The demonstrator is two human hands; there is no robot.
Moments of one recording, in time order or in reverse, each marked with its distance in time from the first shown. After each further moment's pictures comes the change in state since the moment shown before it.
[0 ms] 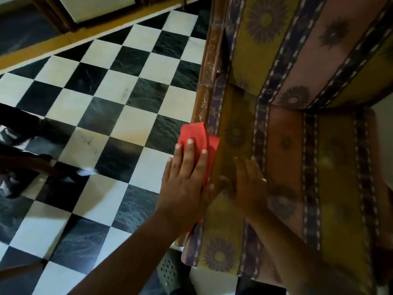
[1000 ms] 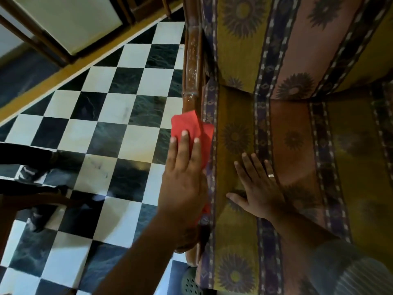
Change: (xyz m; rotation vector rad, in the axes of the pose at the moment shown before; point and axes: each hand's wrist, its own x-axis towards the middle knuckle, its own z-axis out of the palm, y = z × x) left_hand 0.055 0.000 0.001 -0.051 0.153 0.035; right_hand 0.016 0.062 0.047 -0.162 -0.304 -0.199
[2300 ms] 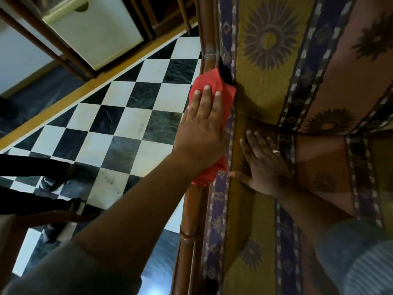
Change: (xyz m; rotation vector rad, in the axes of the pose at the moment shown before) left_hand 0.200 -0.010 -0.029 0.240 -0.082 0.072; right_hand 0.180 0.040 -0.036 -0.039 0.058 -0.078
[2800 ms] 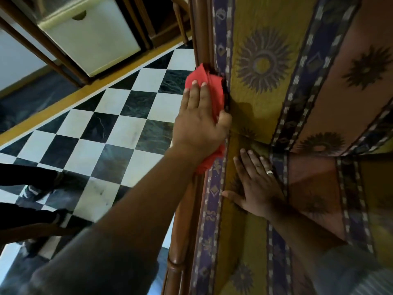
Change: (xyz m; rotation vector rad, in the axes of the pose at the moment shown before) left_hand 0.058 0.004 -0.011 -0.220 0.169 -0.176; right_hand -0.004 0.001 0.005 0.041 0.068 0.006
